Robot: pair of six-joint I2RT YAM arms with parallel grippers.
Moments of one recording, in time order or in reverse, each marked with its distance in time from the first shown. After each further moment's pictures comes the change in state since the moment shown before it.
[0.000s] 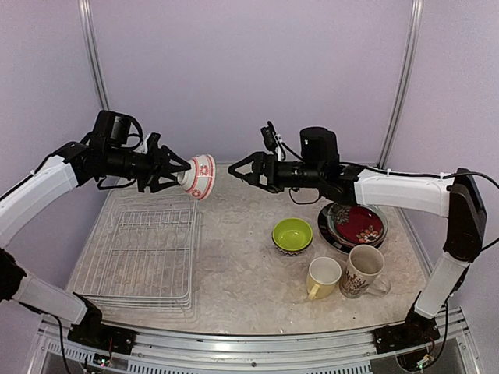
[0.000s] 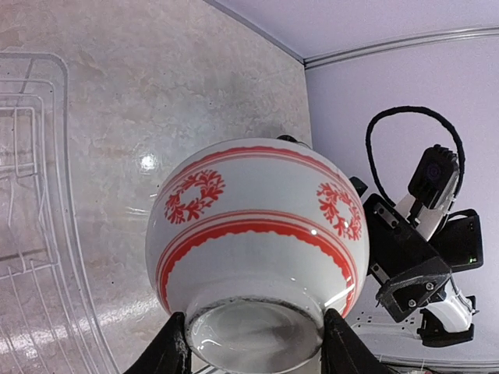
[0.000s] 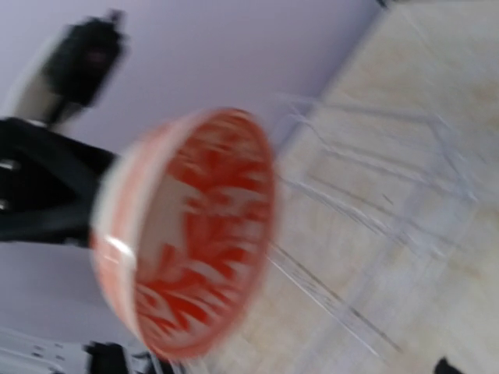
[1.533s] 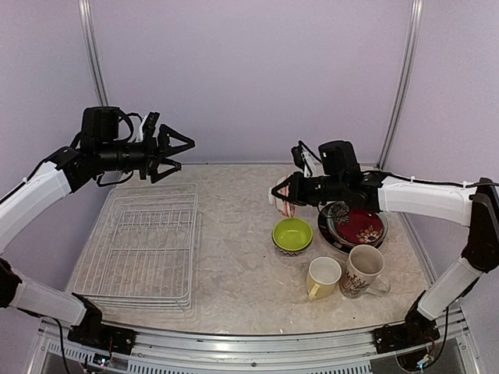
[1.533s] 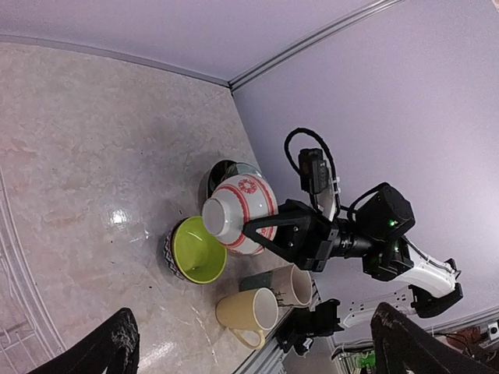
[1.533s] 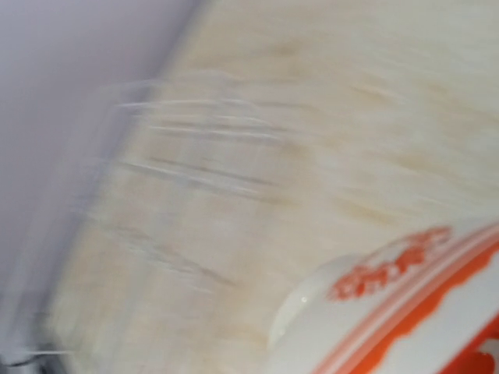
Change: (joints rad) left arm -0.011 -0.044 -0.031 0.251 0.091 0.084; right arm -0.088 -0.160 -0.196 -0.172 0.174 -0.047
